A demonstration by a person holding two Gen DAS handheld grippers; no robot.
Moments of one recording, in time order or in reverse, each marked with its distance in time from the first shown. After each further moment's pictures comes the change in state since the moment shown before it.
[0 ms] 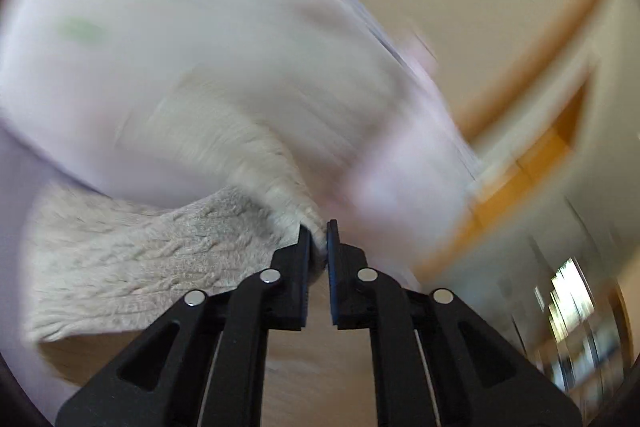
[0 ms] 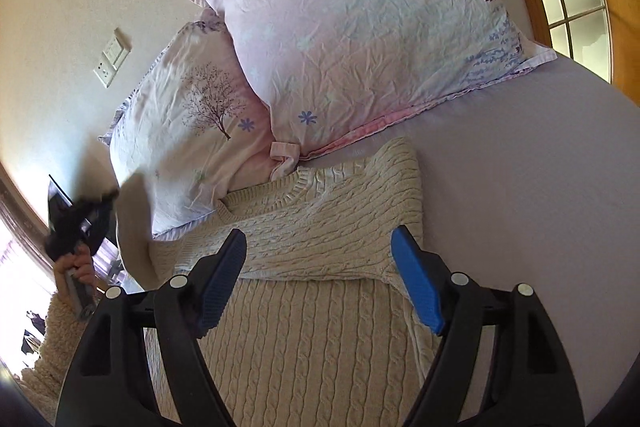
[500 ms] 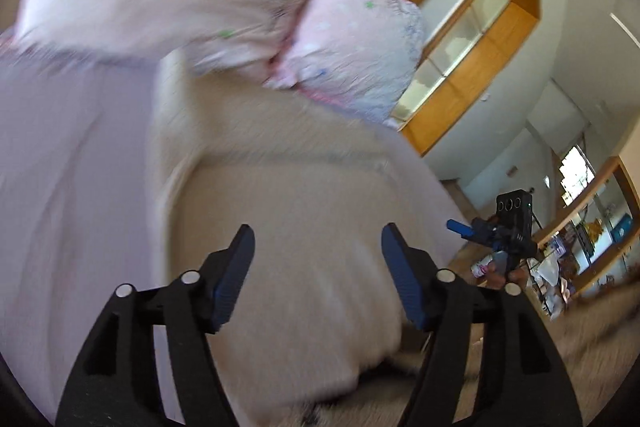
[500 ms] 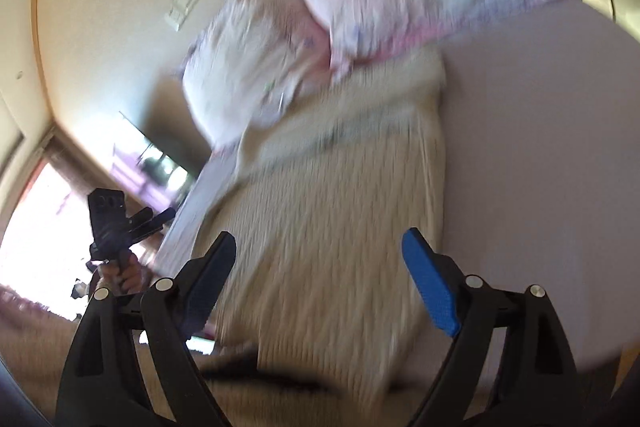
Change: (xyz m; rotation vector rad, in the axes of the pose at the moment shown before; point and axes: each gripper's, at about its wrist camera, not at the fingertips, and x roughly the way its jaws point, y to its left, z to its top) left arm -0.165 0.005 -0.188 0.178 0.209 0.069; right arm -0.094 -0.039 -0.098 0.004 0.282 0.283
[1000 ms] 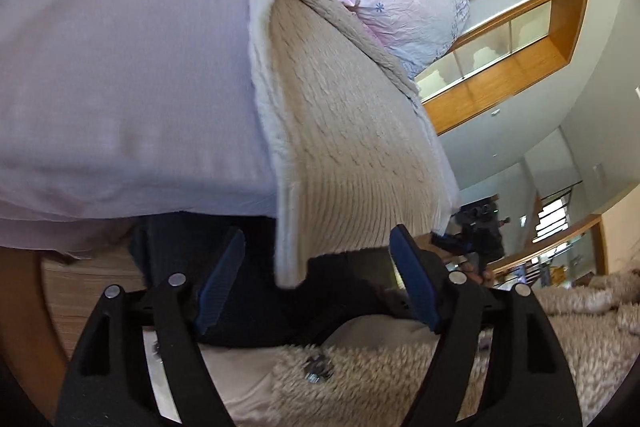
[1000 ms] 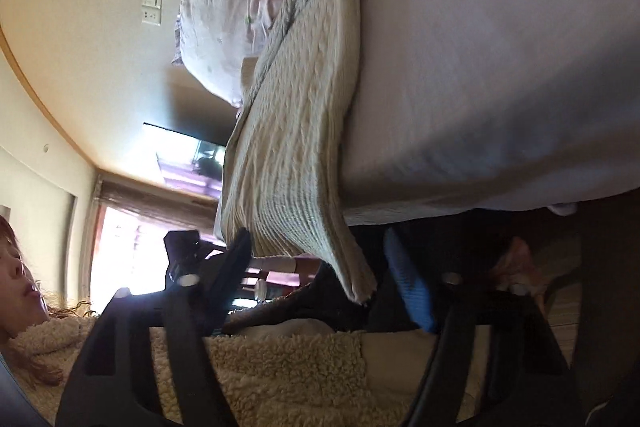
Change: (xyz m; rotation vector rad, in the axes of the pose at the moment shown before) left arm 0.021 0.058 -0.116 -0.271 0.101 -0.085; right arm 0.056 -0.054 -0.082 0.288 0.158 0.237
